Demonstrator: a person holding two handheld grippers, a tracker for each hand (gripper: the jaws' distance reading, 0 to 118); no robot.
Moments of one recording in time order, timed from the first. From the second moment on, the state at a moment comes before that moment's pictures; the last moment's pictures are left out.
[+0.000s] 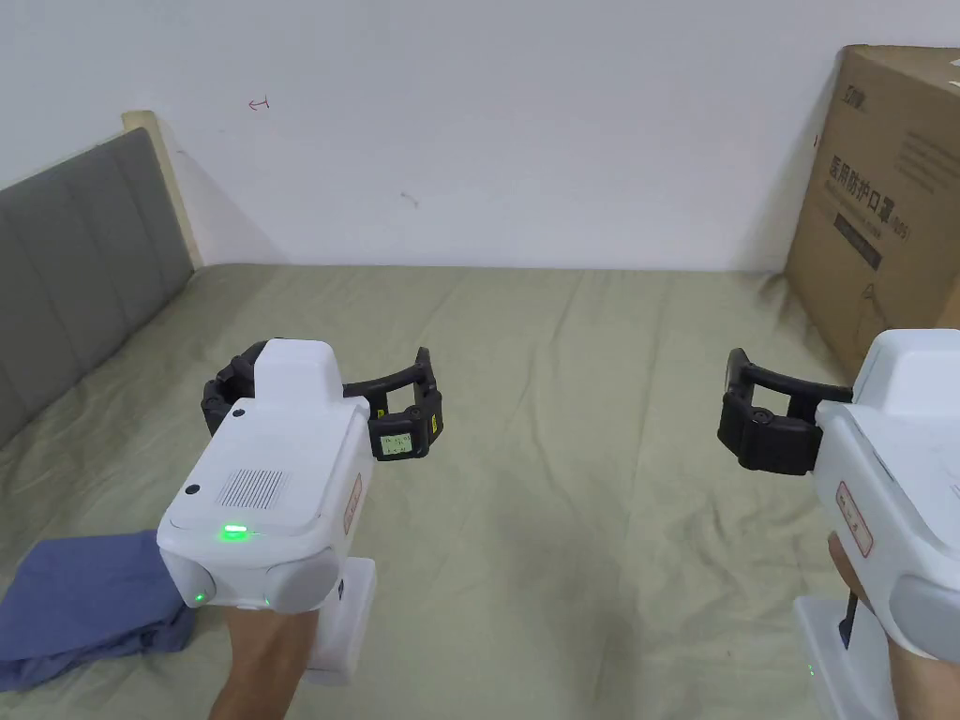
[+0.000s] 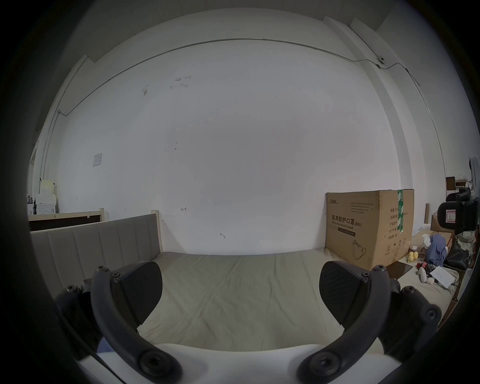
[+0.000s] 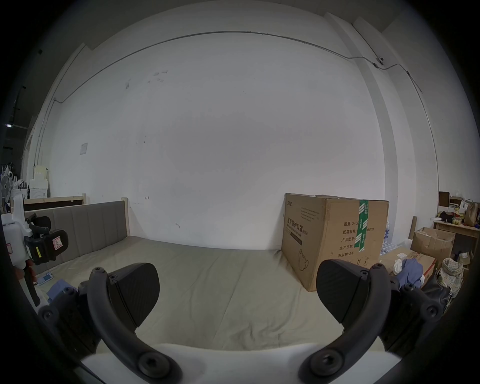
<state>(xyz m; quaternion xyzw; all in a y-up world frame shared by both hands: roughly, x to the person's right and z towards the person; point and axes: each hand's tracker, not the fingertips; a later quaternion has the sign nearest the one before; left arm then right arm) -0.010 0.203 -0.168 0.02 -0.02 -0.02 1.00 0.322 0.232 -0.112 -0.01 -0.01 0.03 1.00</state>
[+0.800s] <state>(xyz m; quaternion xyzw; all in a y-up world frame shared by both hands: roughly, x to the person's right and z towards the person) -0.016 0.201 -0.170 0.02 -0.03 -0.02 1.00 0.323 0.230 -0.130 -0.09 -0.03 0.03 1.00</state>
